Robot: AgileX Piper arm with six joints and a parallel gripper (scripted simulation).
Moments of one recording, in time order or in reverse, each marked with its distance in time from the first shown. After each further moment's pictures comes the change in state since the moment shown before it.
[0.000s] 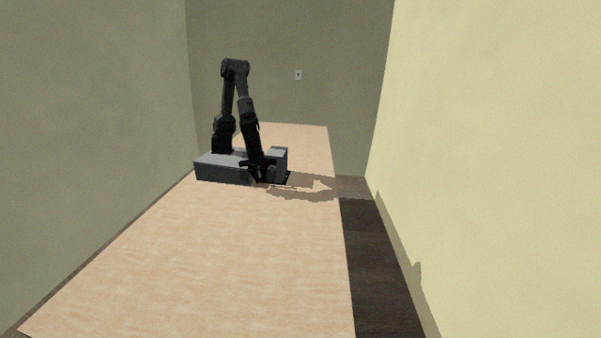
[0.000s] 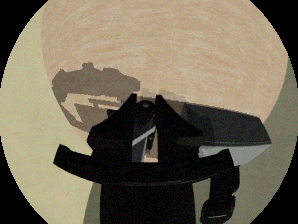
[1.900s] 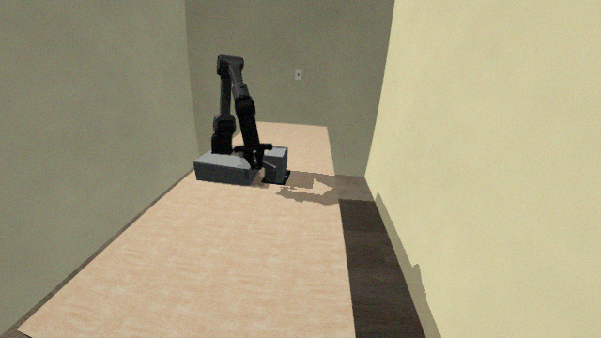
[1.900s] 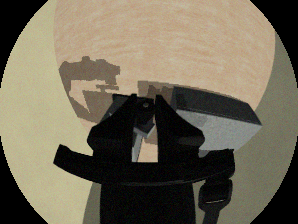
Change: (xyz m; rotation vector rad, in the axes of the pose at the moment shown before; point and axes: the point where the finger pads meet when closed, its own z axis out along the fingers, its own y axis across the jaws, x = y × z) arm 0.000 -0.005 -0.059 0.000 0.000 0.002
